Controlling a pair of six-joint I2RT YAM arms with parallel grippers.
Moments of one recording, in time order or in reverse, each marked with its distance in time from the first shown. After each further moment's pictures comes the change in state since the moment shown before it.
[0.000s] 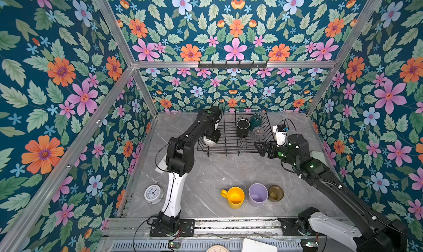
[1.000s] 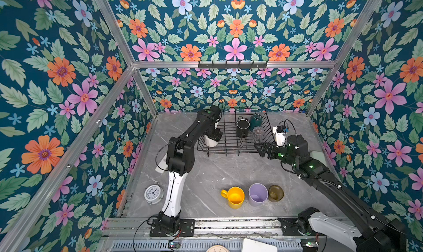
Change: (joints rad) left arm 0.001 0.013 0.011 0.038 -0.002 0.004; right arm -0.006 0.000 -0.018 0.005 -0.014 0.020
